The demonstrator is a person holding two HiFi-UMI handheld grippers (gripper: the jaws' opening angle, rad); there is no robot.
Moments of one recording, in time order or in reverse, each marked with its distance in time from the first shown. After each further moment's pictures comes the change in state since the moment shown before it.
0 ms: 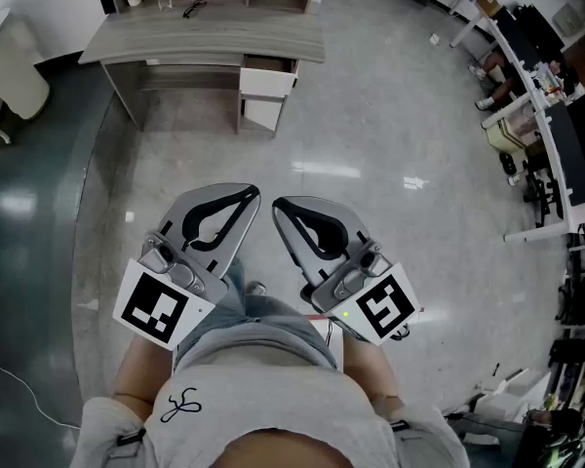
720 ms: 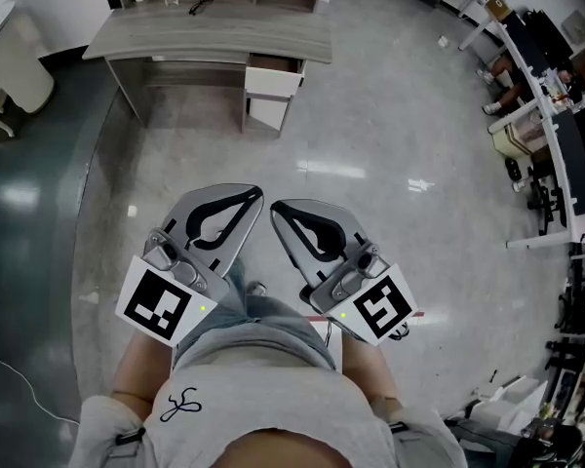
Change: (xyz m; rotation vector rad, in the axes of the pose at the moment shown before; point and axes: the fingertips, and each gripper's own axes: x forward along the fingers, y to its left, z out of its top) left arm 0.013 0.008 -0.011 0.006 0.033 -0.008; right arm 0.006 -0.011 -0.014 0.002 0.013 0.027
